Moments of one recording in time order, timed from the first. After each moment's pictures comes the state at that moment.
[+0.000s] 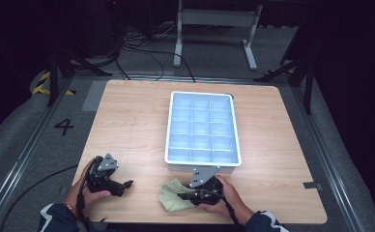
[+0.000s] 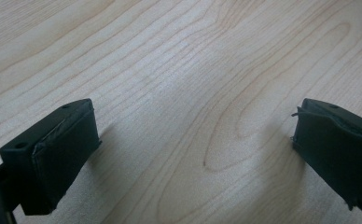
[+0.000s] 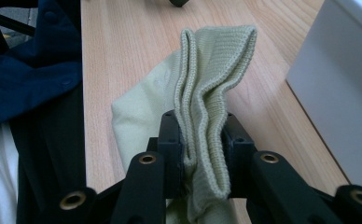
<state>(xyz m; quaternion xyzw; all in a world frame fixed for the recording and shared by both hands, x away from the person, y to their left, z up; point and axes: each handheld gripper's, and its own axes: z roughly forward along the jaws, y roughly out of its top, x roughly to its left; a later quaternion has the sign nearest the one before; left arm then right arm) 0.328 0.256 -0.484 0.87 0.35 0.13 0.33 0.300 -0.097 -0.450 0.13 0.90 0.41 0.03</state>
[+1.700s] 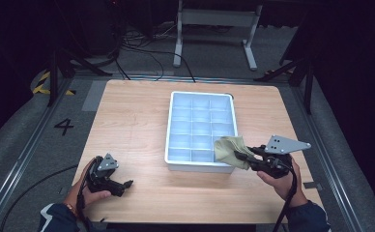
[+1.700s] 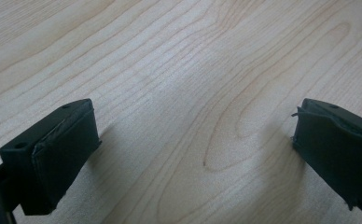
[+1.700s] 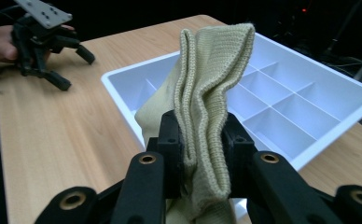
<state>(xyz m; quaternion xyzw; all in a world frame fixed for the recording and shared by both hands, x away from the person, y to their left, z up) 0.328 0.256 -0.484 0.87 0.35 0.13 0.33 0.327 -0.249 -0.359 0.25 0.81 0.50 0.18</state>
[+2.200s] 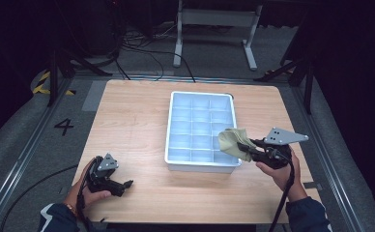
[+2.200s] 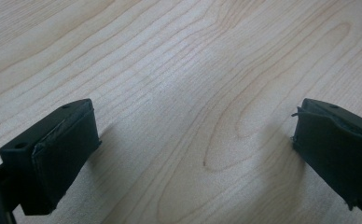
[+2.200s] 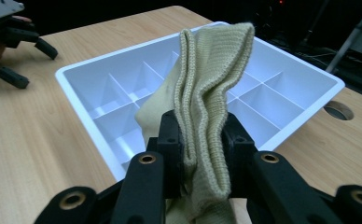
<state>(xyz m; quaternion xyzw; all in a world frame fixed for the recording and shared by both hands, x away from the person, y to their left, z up) 0.328 0.256 -0.484 0.87 0.36 0.13 0.33 0.352 -0.255 -0.365 0.28 0.81 0.48 0.20</state>
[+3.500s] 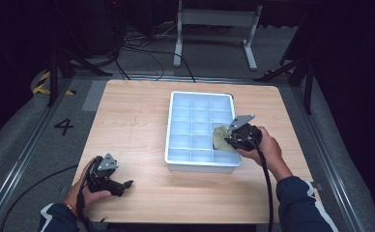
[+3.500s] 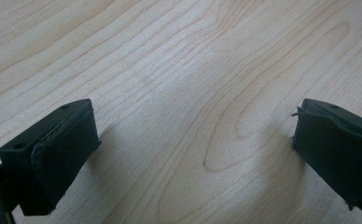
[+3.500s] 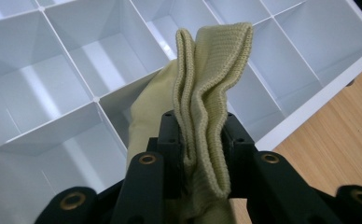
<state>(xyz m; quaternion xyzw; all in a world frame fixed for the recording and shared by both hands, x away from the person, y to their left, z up) 0.328 0.256 -0.484 0.87 0.35 0.13 0.33 0.421 -0.197 -0.387 0.25 0.91 0.24 0.21</state>
